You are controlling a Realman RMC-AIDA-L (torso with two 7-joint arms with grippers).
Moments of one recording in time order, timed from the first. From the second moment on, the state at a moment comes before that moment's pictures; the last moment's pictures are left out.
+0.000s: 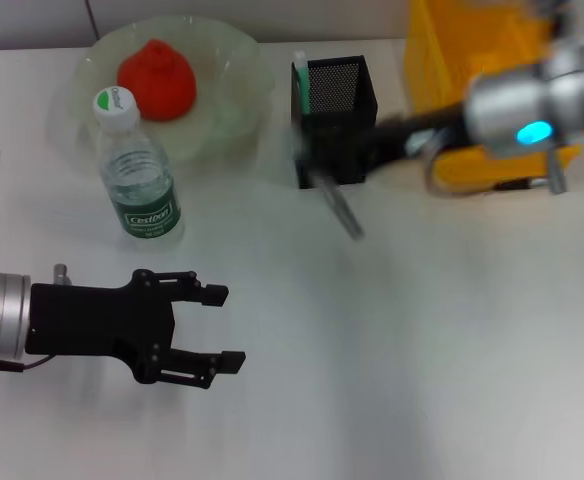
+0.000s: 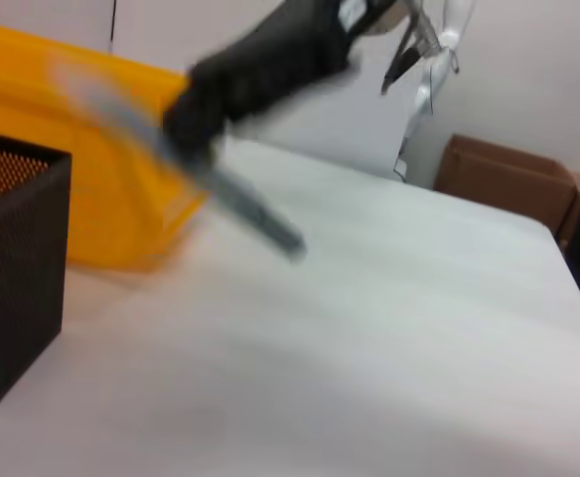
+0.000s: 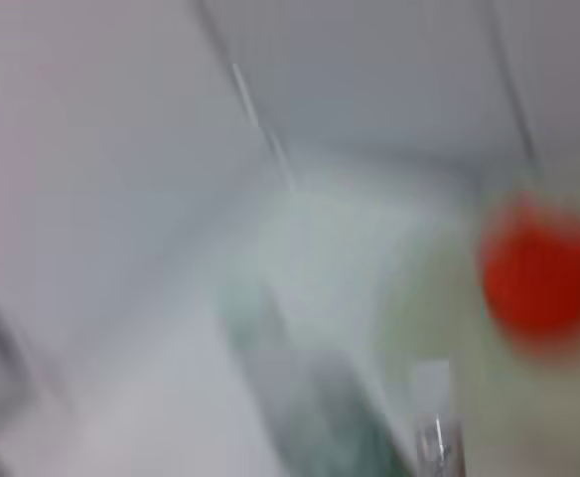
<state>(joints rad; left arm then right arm) -0.38 -2.02 1.11 0.75 1.87 1.59 -1.34 0.62 2.08 -1.26 -1.00 -1.90 -1.26 2.24</state>
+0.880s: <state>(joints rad) -0.37 -2.06 1.01 0.74 1.86 1.62 -1.32 0.76 2.09 -1.02 -0.12 -0.97 -1.18 0.87</state>
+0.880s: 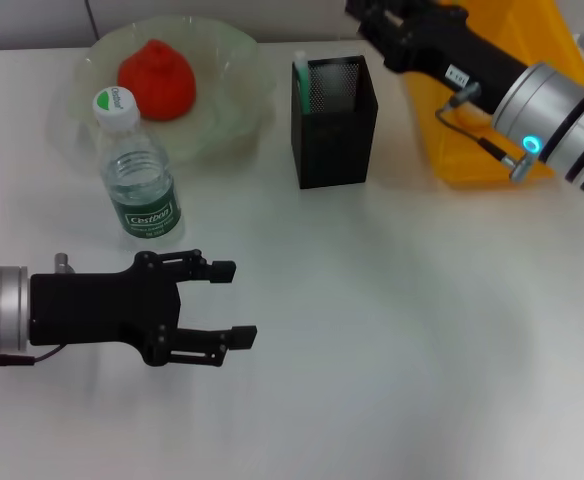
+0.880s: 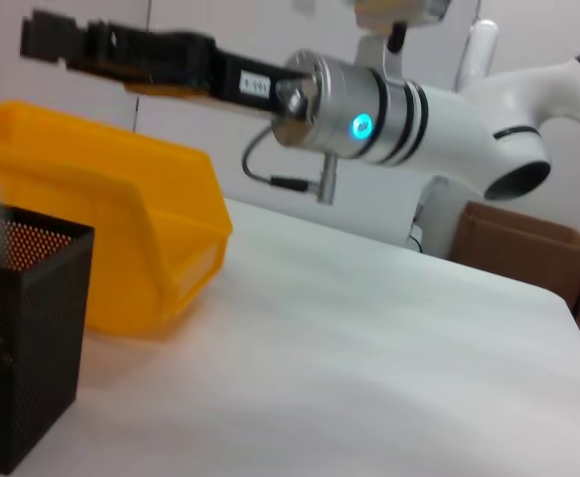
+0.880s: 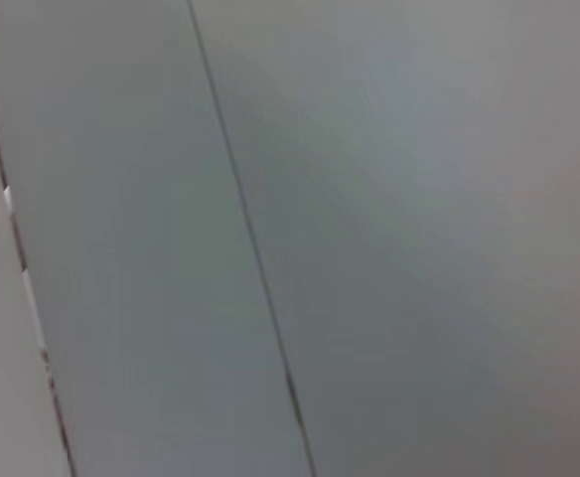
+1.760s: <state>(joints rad) -0.40 -1.99 0.80 0.79 1.87 1.89 -1.43 0.33 1.99 -0.95 -0.60 -1.67 -1.98 1.24</state>
